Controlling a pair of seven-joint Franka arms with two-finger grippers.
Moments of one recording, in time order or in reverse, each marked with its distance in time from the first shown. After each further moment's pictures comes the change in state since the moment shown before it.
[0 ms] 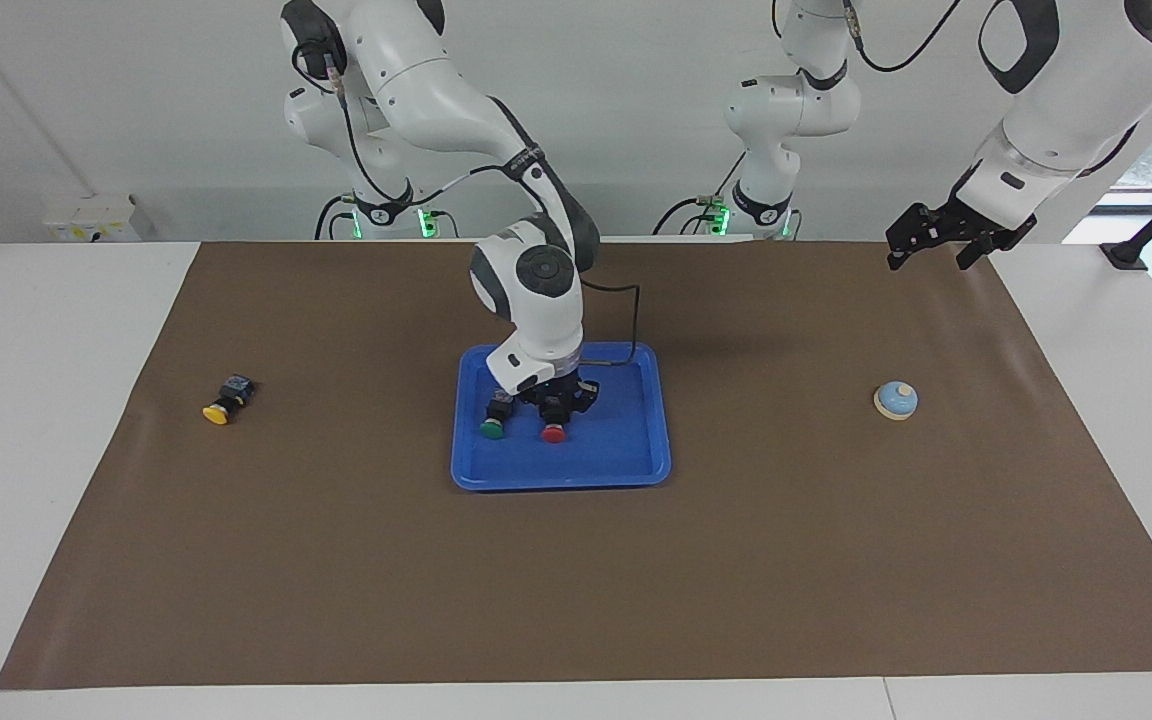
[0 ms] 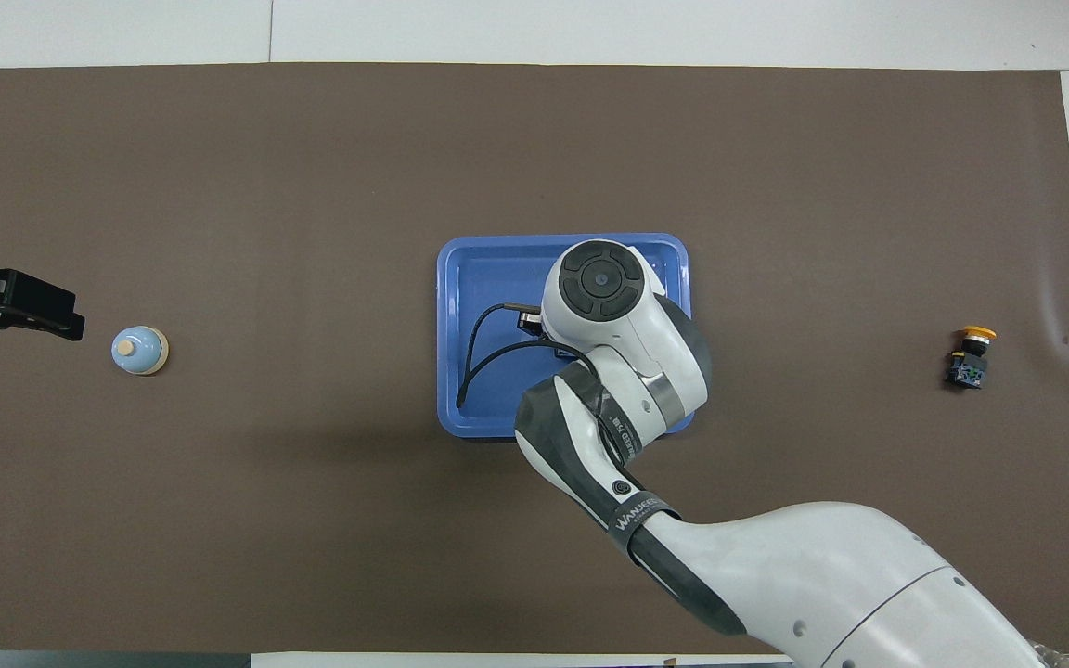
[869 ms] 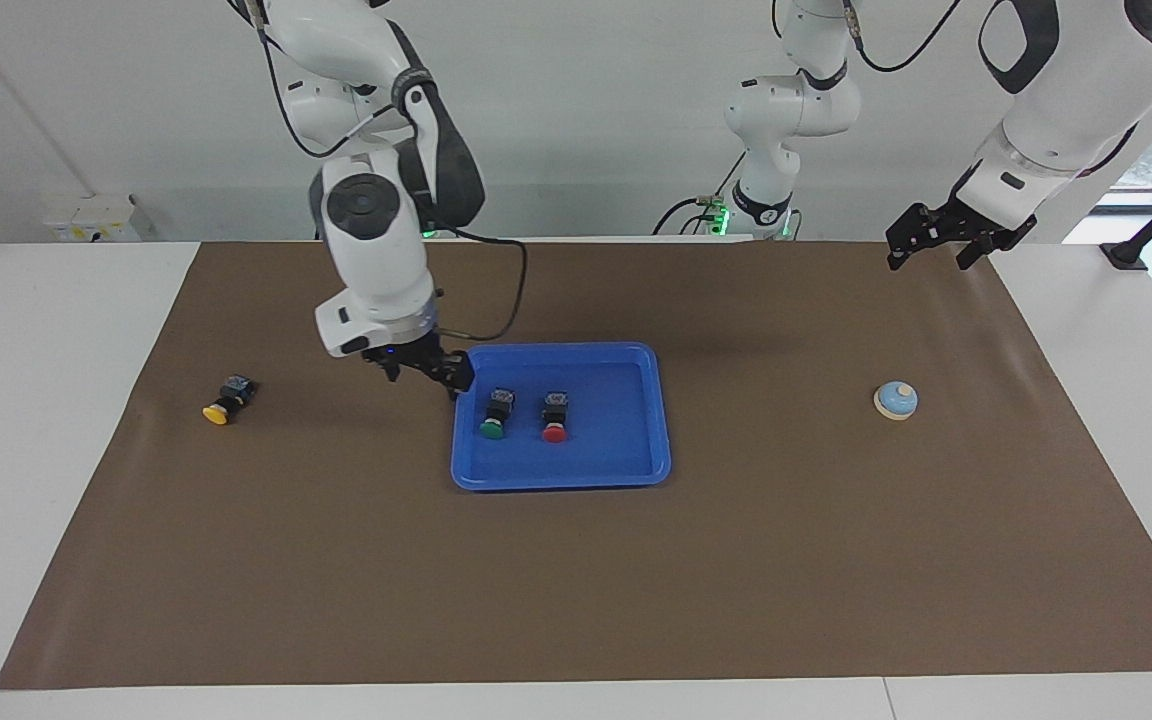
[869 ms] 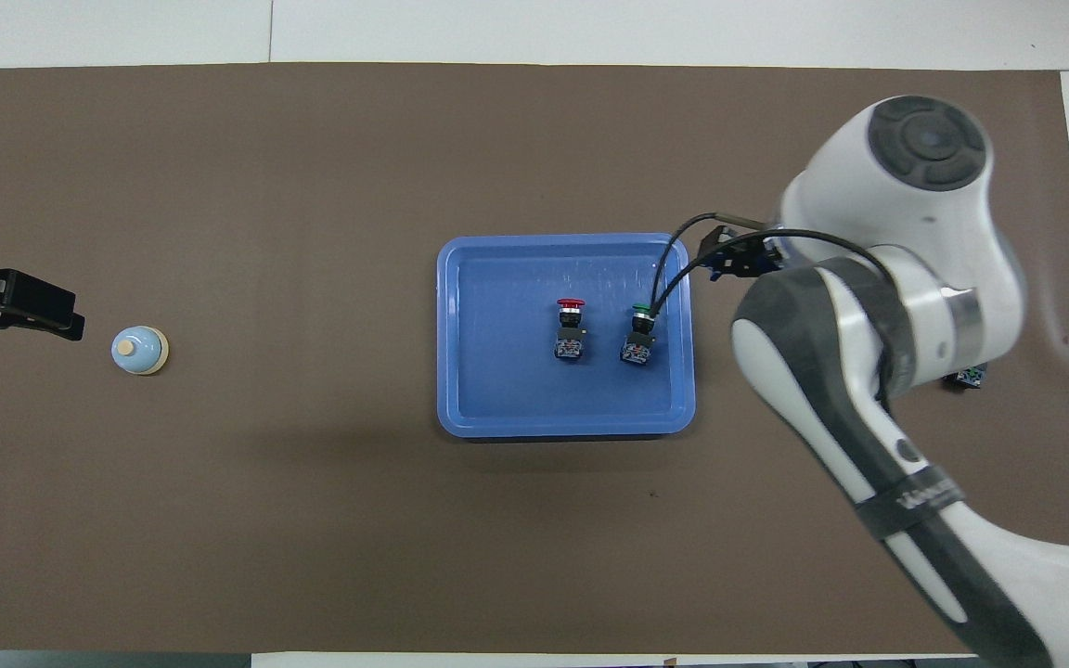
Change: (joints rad) left arm 0.000 0.000 0.000 0.000 0.000 0.000 0.000; right arm -0.365 -0.270 -0.027 0.023 -0.002 -0.386 -0.307
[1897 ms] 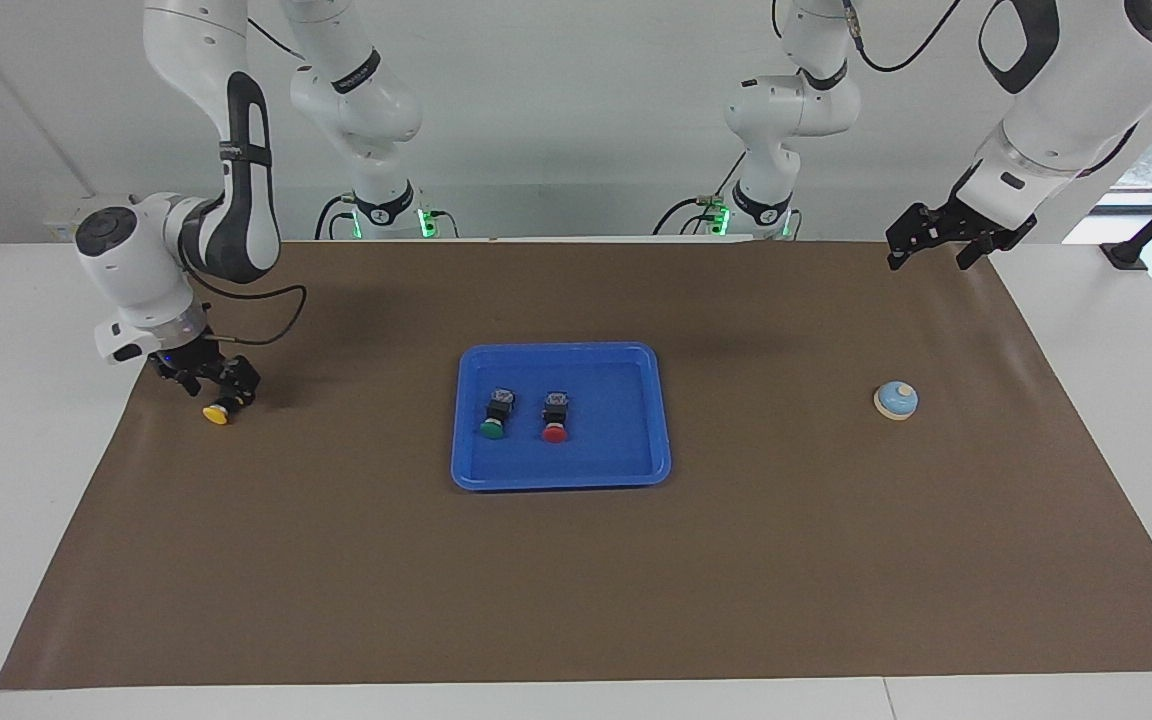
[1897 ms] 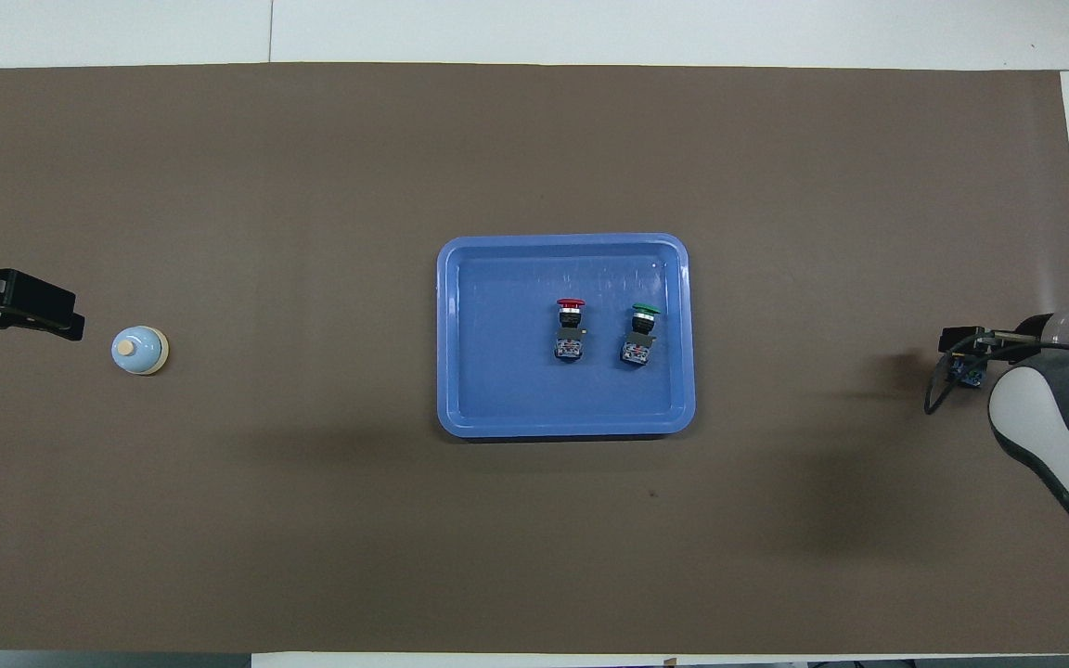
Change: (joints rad) left arm 0.000 0.000 0.000 0.000 0.000 0.000 0.000; right arm -0.499 -0.081 0.002 -0.545 0.000 0.635 -0.600
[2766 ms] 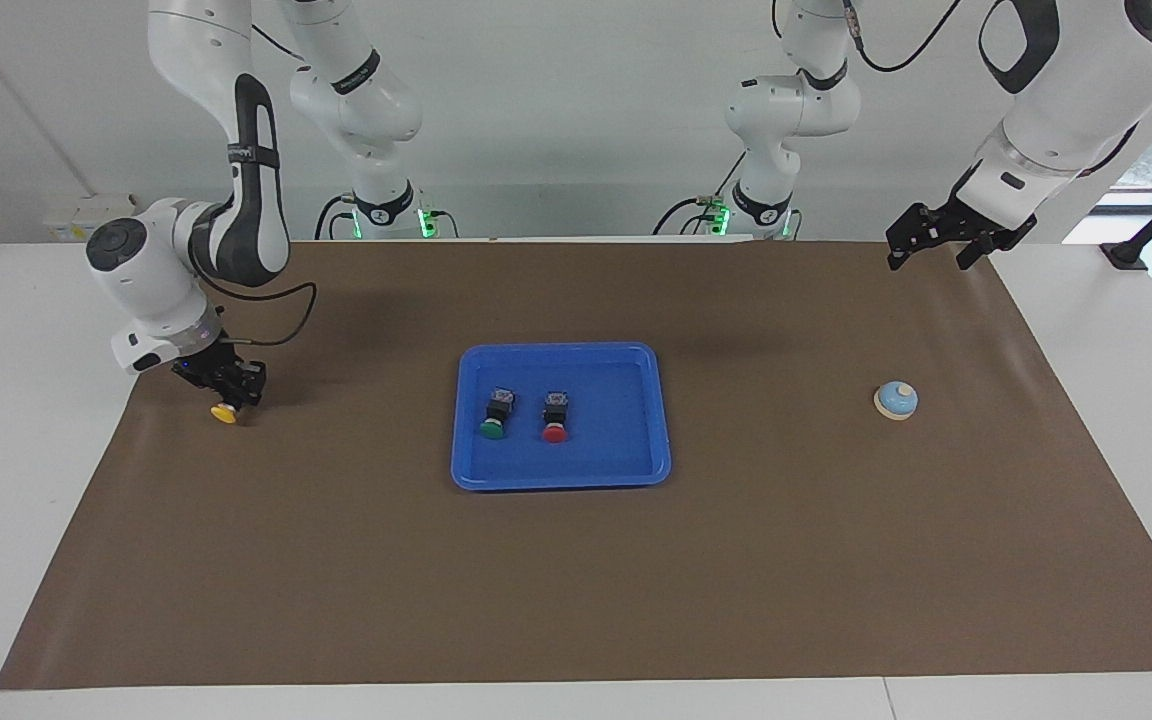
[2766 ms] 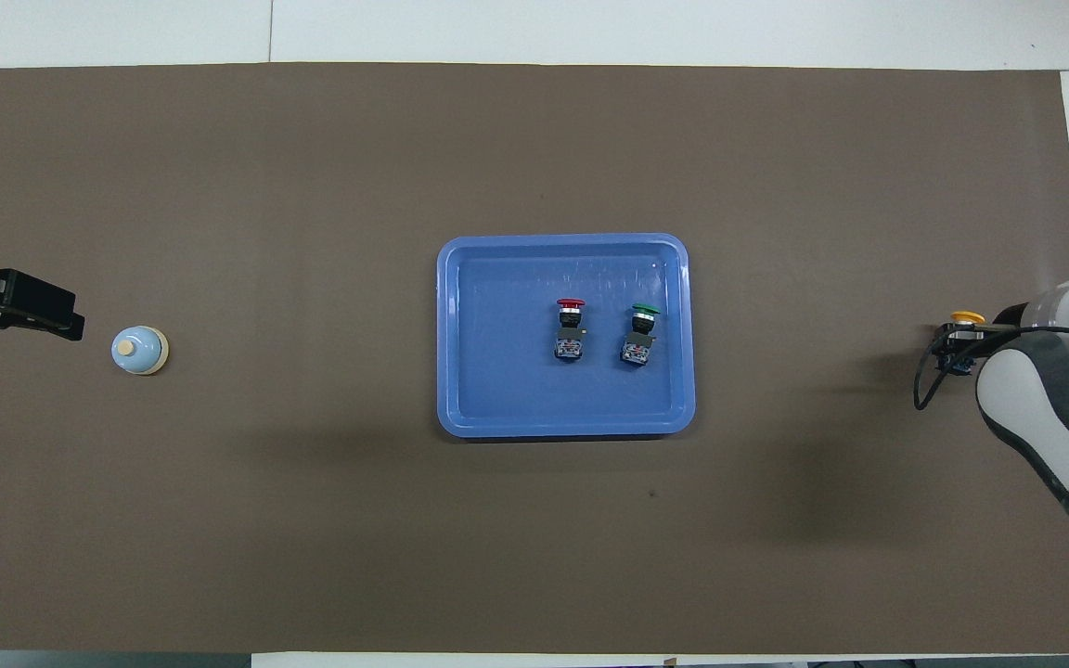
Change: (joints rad) left arm 0.000 0.000 0.000 0.000 0.000 0.000 0.000; right arm 0.048 0.011 0.039 0.124 0.001 -0.199 -0.009
